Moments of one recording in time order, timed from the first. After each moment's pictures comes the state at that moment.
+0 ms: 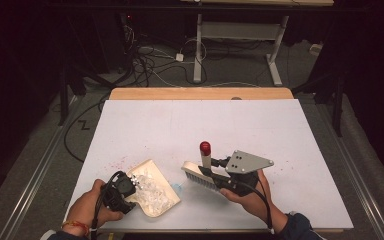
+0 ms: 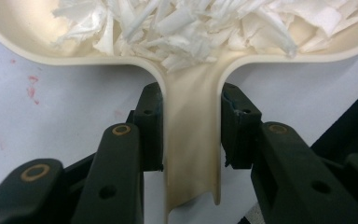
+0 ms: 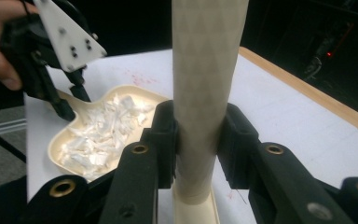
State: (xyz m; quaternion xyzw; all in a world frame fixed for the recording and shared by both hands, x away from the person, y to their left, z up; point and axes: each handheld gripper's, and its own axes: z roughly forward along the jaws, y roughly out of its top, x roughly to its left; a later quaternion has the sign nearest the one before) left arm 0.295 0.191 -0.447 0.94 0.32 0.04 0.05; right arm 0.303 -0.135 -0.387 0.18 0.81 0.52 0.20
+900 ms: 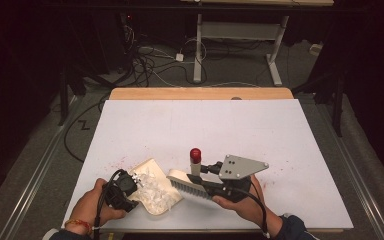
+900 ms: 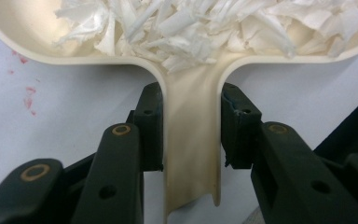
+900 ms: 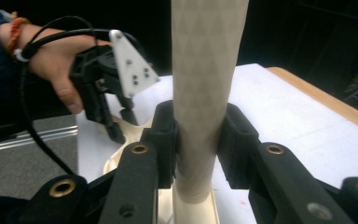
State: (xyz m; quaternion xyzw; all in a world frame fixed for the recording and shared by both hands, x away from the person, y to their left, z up) left arm 0.300 0.190 -0.445 0.94 0.34 0.03 0.07; right arm 0.289 -0.121 -0.374 0.13 0.81 0.55 0.15
